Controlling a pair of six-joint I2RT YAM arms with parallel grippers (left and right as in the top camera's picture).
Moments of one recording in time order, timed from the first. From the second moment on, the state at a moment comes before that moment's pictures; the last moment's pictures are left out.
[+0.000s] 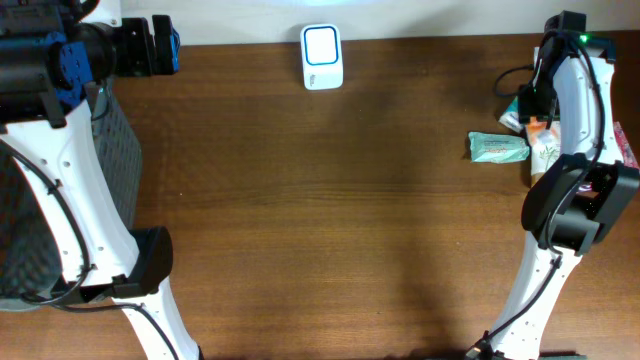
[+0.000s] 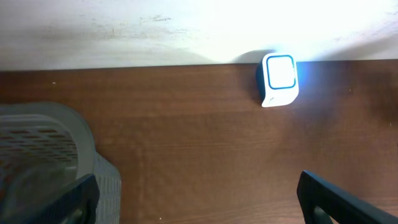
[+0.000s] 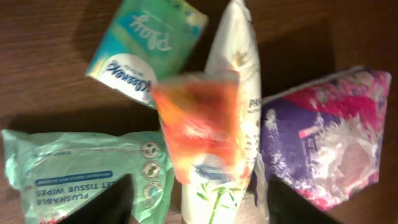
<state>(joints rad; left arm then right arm) 0.06 2.14 3.06 -1.69 0.15 0.04 -0.26 2.38 2.28 -1.28 0.27 -0.15</state>
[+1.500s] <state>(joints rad) 0.06 2.14 3.06 -1.69 0.15 0.04 -0.23 0.82 1.70 -1.69 -0.20 -0.24</state>
